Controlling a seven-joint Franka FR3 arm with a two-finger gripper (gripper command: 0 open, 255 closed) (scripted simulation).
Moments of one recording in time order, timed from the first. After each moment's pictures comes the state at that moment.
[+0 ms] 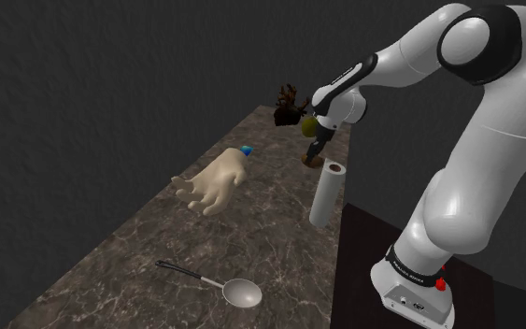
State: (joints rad) arm 0.06 0.04 -0.58 -2.40 0.39 2.40 -0.91
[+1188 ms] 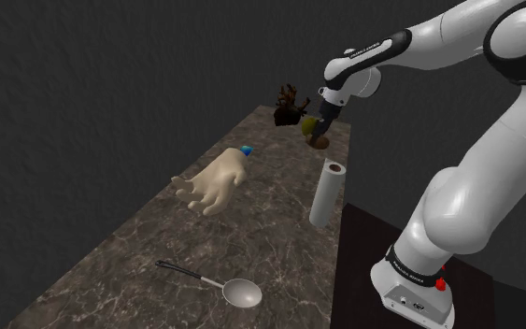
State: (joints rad) arm 0.04 -0.15 -0.57 -2.32 0.20 2.19 -0.73
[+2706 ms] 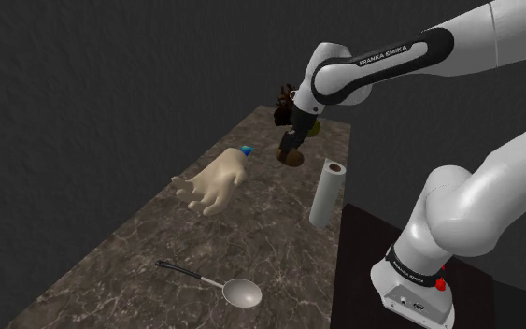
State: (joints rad) arm 0.17 -0.42 -0.22 -2.55 0.16 2.25 -0.22
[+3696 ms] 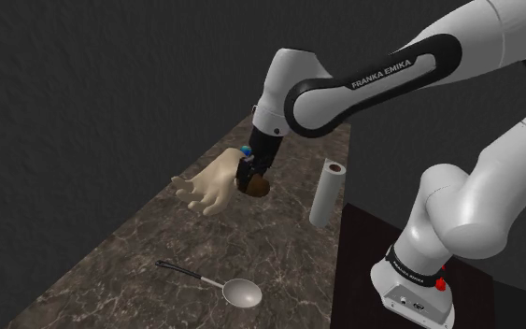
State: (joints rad) arm 0.33 -0.33 0.07 -2.49 0.23 2.35 0.16
